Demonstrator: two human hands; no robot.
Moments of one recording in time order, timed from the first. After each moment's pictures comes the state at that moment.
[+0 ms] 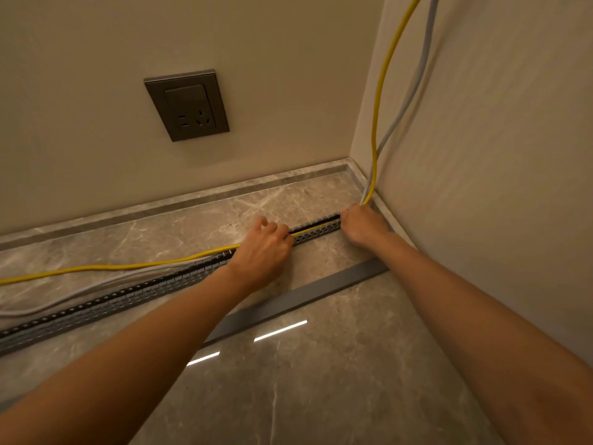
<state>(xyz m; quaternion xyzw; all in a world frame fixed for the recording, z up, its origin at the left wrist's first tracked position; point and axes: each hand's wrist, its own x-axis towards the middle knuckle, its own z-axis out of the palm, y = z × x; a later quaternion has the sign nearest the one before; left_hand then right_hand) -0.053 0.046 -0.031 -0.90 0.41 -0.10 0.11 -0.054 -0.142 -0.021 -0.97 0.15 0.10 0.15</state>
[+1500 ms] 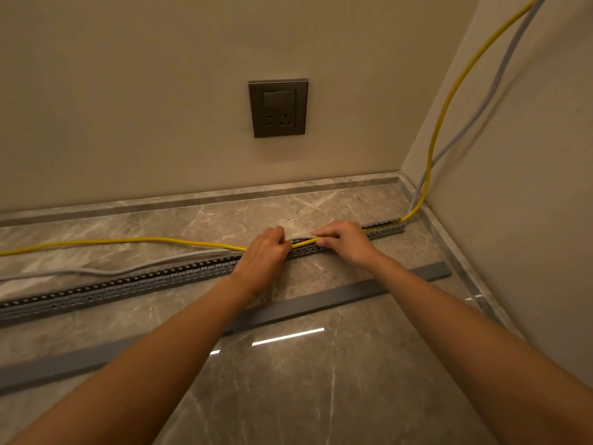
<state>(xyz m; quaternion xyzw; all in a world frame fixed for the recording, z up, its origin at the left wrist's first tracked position) -0.066 0.146 -0.040 -0.95 0.28 -0.06 -0.13 -0.058 -0.034 -0.030 -0.93 -0.01 0.07 0.37</state>
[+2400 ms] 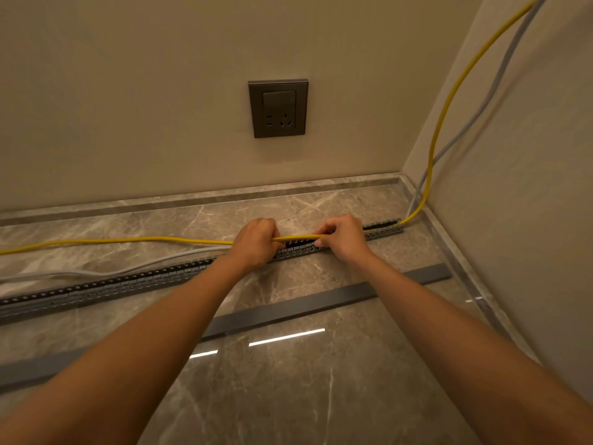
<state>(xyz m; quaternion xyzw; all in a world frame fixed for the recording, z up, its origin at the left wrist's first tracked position) -0.039 0.142 -0.022 -0.97 0.12 0.09 -0.20 -0.054 -0.023 -0.030 -0.90 0.09 0.02 0.43</state>
